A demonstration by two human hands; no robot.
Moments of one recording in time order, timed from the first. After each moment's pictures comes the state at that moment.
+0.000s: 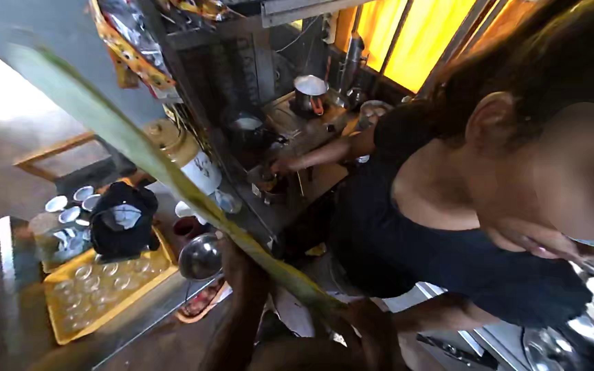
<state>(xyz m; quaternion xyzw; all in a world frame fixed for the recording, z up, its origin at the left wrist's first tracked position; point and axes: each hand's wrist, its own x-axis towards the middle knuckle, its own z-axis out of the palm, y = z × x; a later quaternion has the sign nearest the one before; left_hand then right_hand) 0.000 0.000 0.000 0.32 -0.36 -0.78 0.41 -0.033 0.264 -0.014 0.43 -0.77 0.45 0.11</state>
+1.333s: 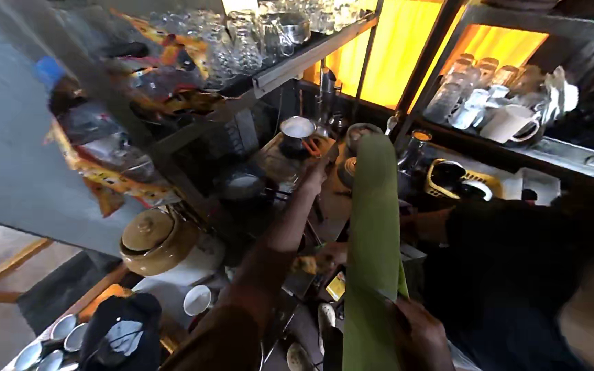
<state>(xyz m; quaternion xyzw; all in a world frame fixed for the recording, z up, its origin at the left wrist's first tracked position) -0.437 -0.171 -0.002 0.25 -0.59 -0.77 -0.01 -0.108 0.096 0.047 0.12 -0.93 0.34 0.09</state>
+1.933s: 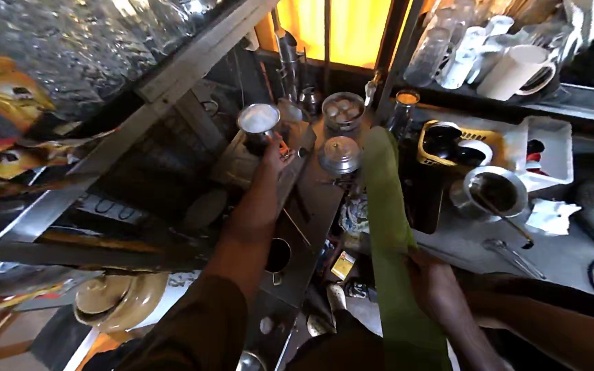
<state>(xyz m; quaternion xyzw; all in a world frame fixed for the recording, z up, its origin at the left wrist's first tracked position) -0.600 -0.231 -0.073 0.35 -0.49 -0.79 -0.03 -0.263 0.171 -0.001 0.04 -0.96 0.28 -0.02</state>
